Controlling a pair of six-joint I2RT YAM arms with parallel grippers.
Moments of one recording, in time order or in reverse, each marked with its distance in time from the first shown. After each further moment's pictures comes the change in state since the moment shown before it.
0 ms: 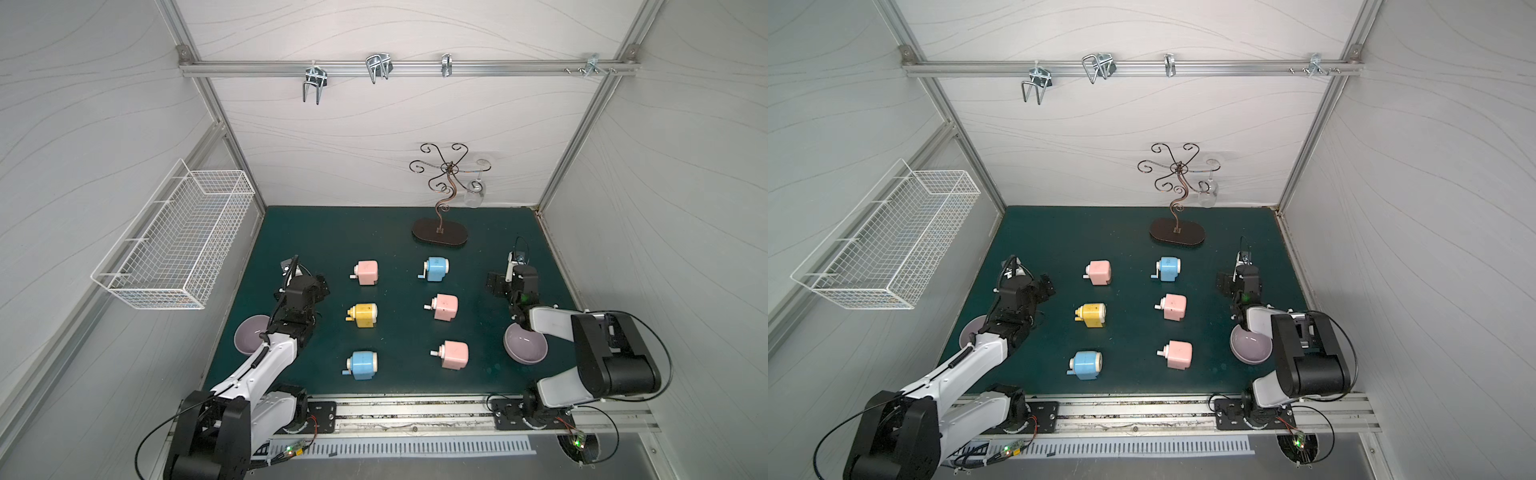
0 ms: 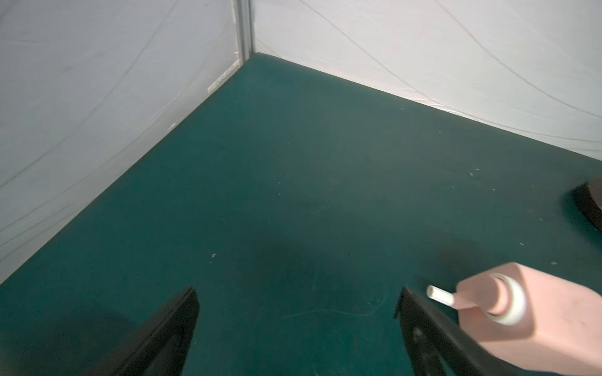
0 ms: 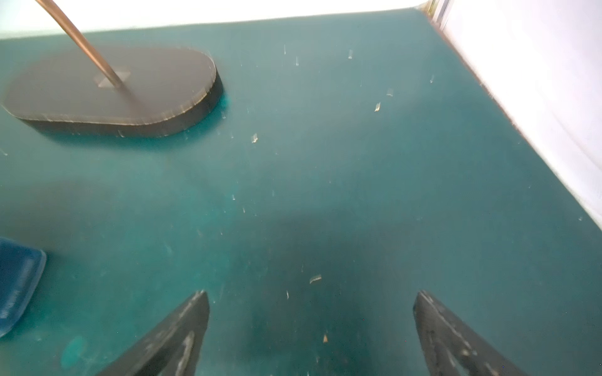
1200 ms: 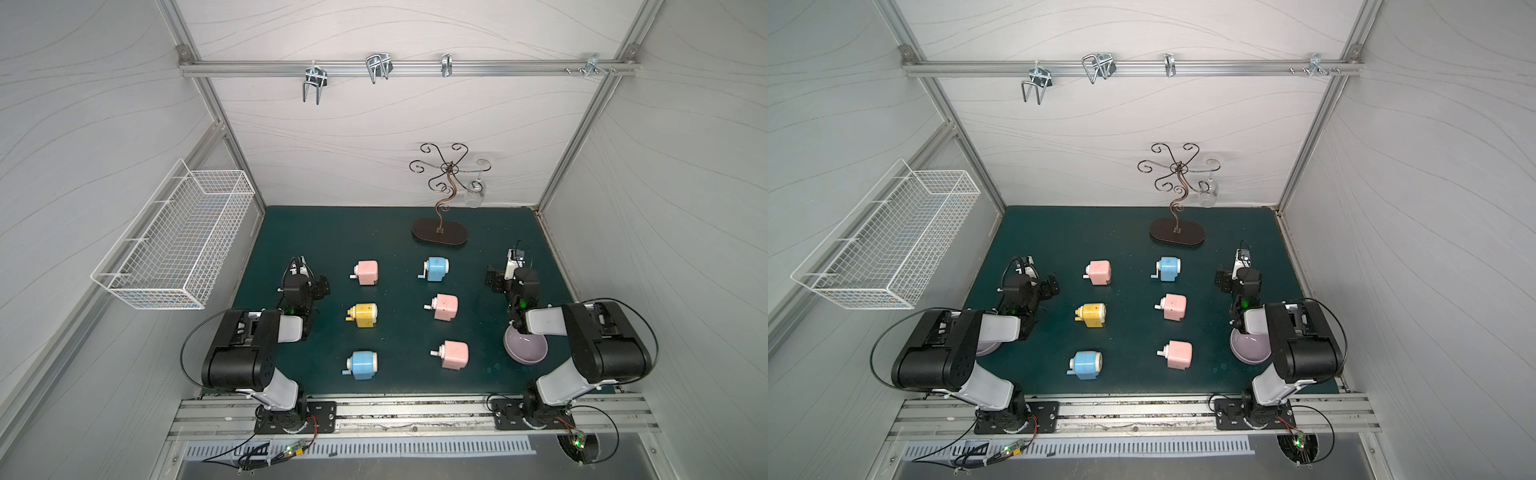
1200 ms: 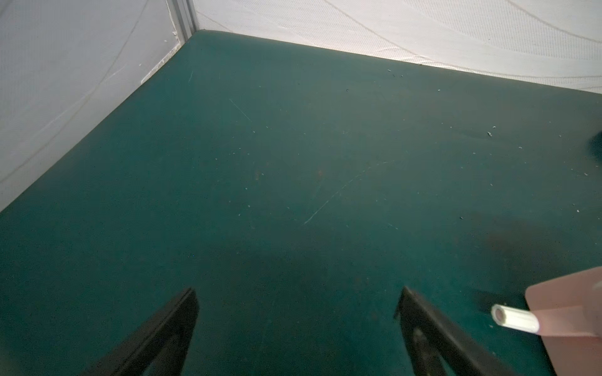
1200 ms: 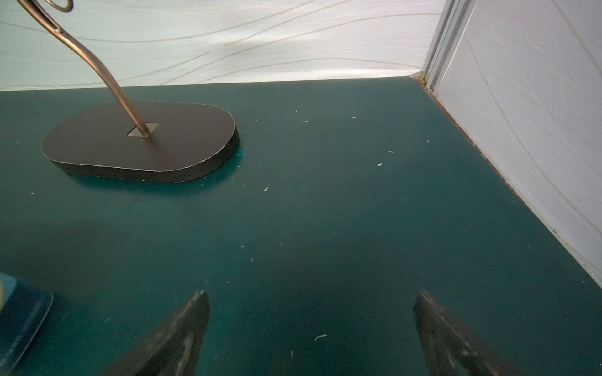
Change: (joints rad) left arm 0.140 0.494 -0.012 0.537 0.287 0.201; right arm 0.005 0.088 0.001 0.220 -0.008 -0.056
